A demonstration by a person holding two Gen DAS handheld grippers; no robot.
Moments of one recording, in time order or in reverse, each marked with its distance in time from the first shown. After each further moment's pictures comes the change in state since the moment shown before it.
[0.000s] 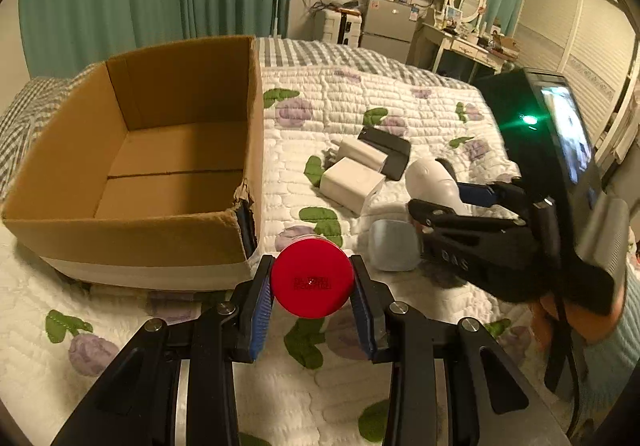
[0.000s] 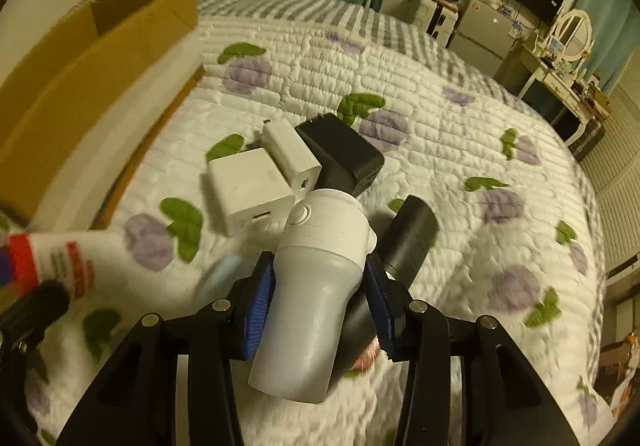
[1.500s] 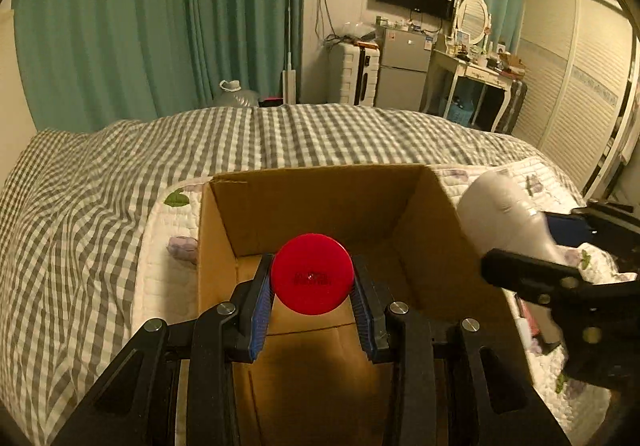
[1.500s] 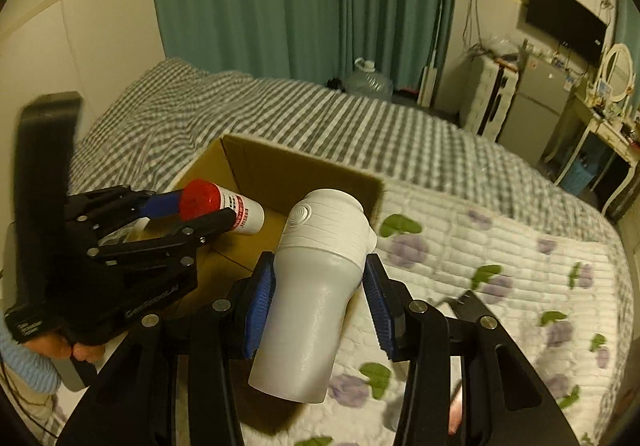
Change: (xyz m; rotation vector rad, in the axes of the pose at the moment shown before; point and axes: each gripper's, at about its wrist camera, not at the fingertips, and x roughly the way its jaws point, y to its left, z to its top) left arm 0.018 0.161 0.117 0.062 -0.100 0.037; right arm -0.048 0.115 0.149 -0.021 -0.137 0.257
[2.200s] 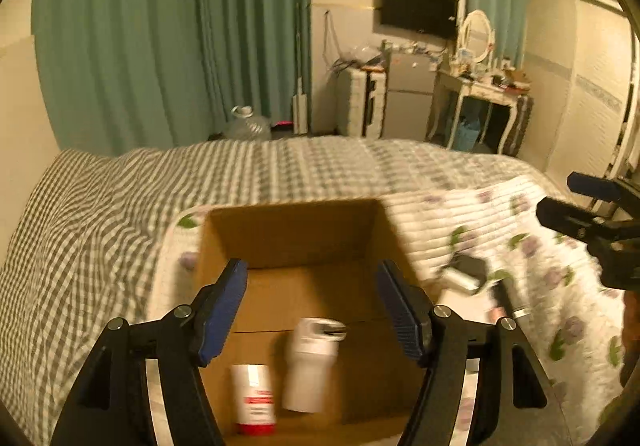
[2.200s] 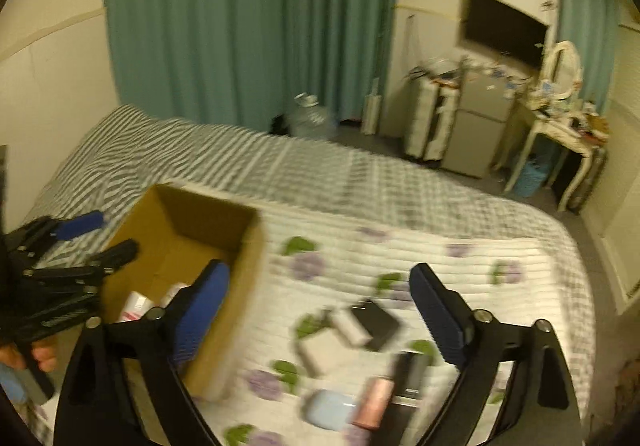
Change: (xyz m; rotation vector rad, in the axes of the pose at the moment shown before) left arm -0.068 -0.056 0.009 -0.003 -0.094 0.046; right arm -0.101 -0.100 -0.030 0.098 -0.162 -0.215
